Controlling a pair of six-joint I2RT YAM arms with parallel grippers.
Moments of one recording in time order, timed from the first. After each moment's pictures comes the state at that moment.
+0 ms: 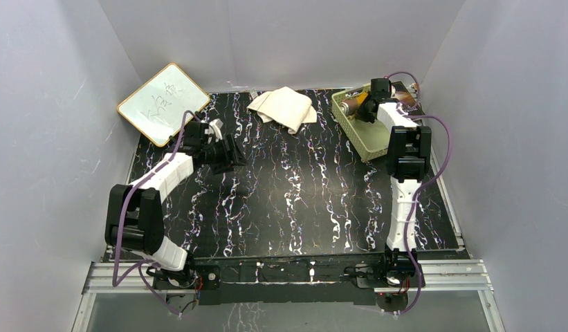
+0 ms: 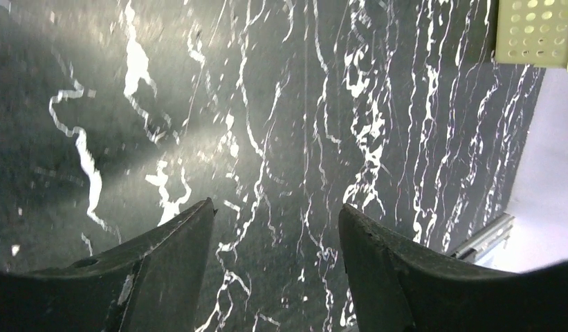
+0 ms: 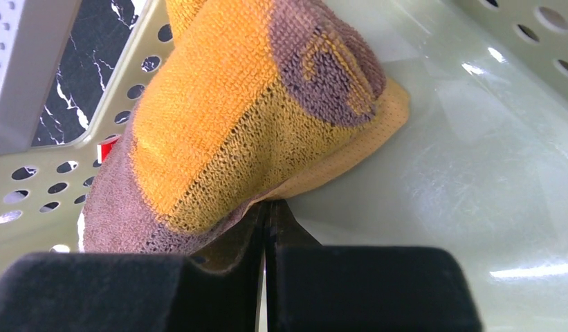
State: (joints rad) left arm -0.17 1.51 0.94 -0.34 0.45 -0.47; right arm -0.04 2.42 1.98 -0.36 -0.03 0.59
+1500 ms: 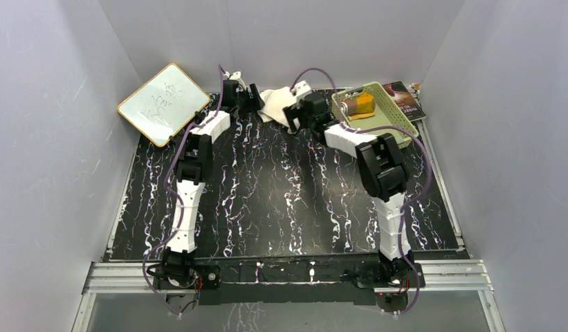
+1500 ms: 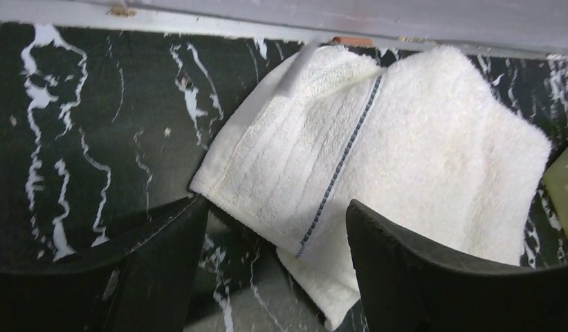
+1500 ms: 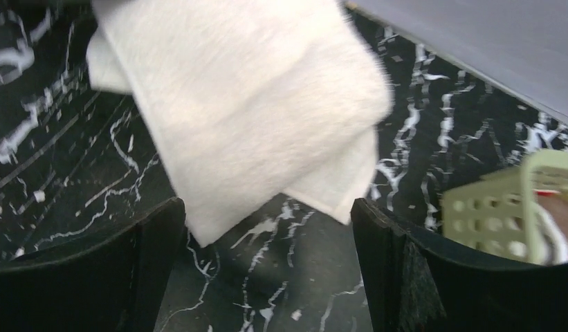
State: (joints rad) left arm -0.22 2.60 2.13 -0.05 0.18 -0.39; right arm 0.40 2.14 1.55 0.18 0.06 -0.13
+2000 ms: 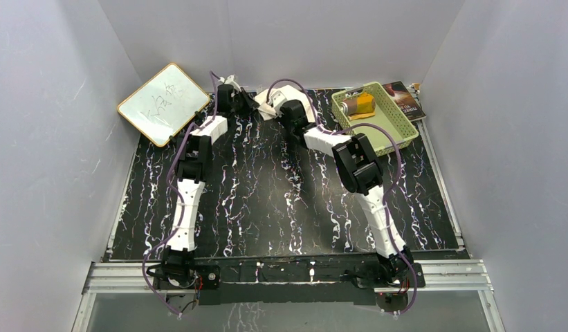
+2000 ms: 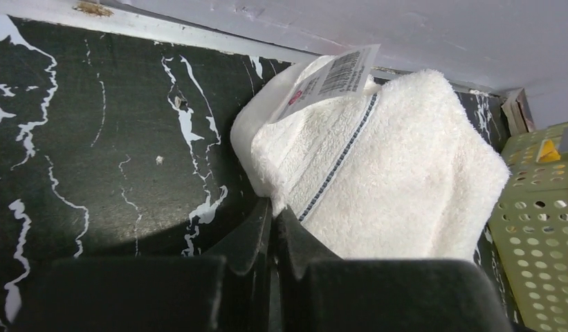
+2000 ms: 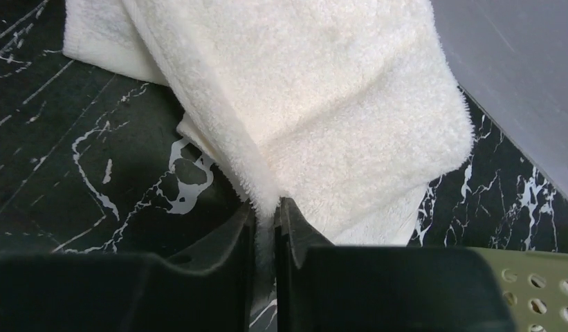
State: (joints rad) left arm -0.18 2.72 2.20 0.13 0.31 -0.58; right arm 0.51 2.43 1.83 0.12 0.22 -0.42
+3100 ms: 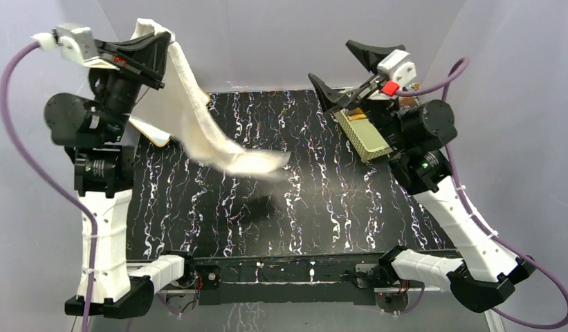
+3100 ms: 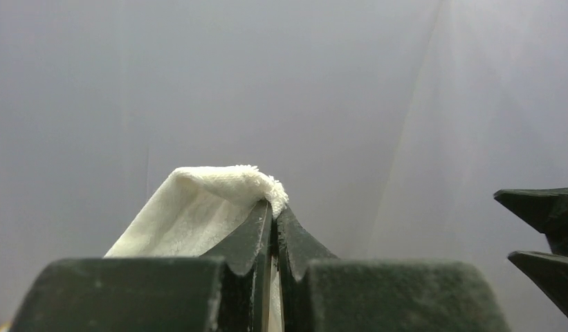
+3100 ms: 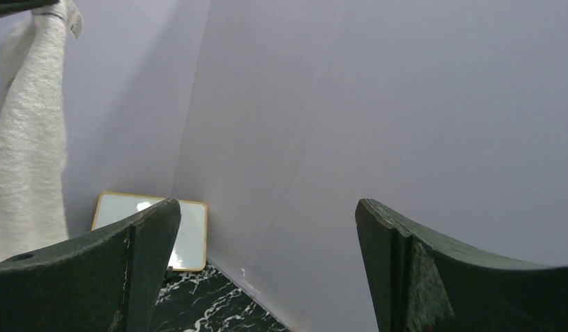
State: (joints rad) left arm -0.08 1.12 1.71 -0.02 0.33 -0.37; right arm 0.59 1.12 1.46 0.19 -0.15 -0.27
